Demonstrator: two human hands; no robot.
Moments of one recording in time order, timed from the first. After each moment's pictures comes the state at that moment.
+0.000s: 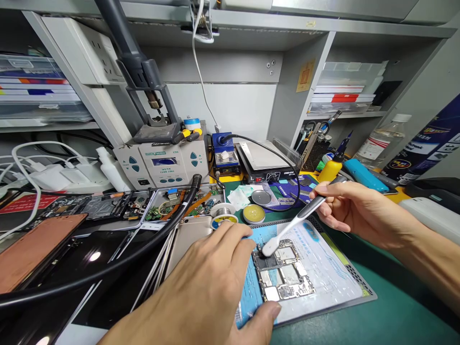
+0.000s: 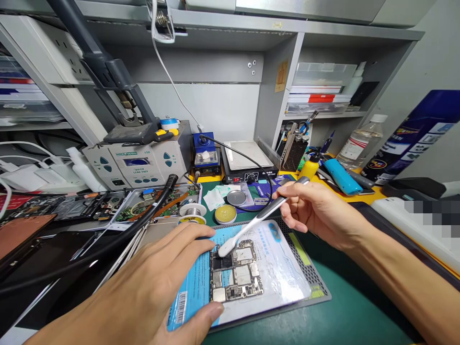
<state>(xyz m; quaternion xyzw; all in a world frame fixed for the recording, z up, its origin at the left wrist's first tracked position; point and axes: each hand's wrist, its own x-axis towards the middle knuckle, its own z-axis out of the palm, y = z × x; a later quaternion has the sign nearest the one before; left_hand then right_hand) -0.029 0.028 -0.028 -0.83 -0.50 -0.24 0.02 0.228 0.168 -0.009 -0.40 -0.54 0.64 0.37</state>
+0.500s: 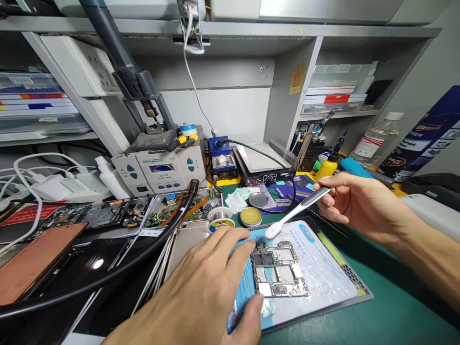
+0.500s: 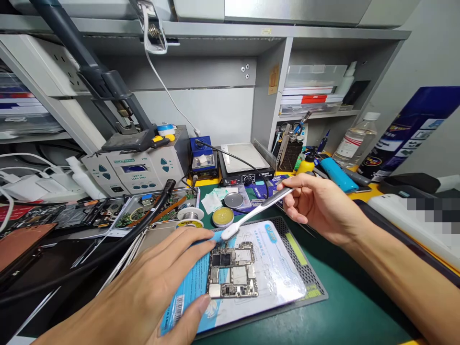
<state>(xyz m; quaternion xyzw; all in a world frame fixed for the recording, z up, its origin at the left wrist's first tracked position) -0.017 0.039 -0.024 -0.82 -0.50 -0.26 0.03 0.233 0.173 -0.006 -0.41 -0.49 0.64 0.42</state>
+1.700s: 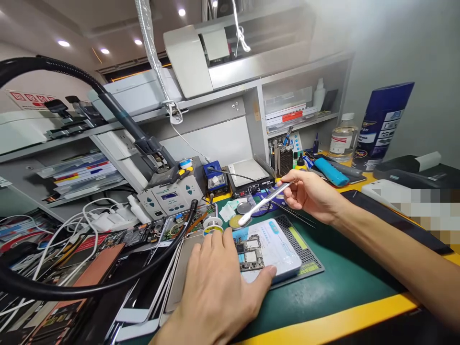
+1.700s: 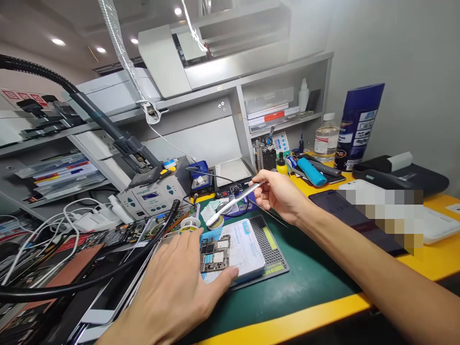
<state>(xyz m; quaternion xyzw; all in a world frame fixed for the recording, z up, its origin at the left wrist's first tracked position) 0.054 0.011 -0.009 -0.68 -0.73 -0.07 0.07 0.245 0.175 -0.002 -0.33 -0.47 0.69 0.44</state>
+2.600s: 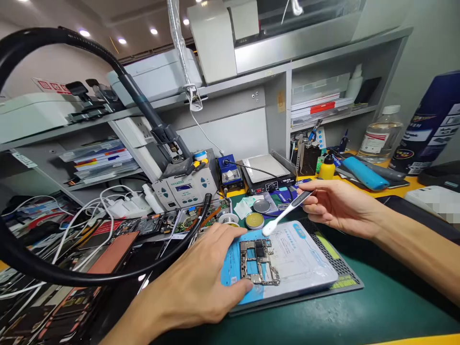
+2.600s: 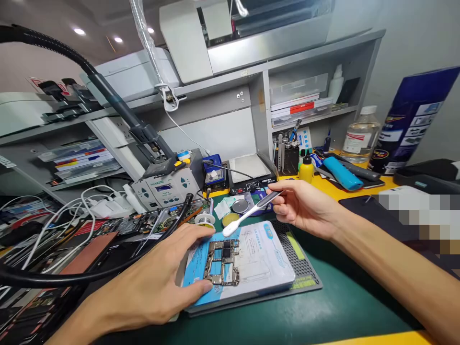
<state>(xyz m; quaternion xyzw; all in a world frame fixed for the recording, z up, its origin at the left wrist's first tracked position) -0.026 0.012 0.011 -0.79 -0.59 -0.12 -0.08 0.233 0.173 -0.004 -0.32 -0.41 0.77 0.36</state>
